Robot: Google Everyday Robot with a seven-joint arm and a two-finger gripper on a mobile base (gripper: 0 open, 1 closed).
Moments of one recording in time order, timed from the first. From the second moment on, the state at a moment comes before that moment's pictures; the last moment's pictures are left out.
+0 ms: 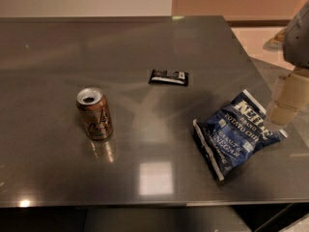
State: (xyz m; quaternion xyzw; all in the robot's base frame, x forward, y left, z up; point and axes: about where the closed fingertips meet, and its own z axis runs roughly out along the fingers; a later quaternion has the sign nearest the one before) arm 0.438 -0.217 0.976 -0.60 0.78 -0.03 0.16
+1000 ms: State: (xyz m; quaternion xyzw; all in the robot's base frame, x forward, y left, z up) arm 0.438 -0.213 0.959 -0.63 0.76 -0.01 0.15
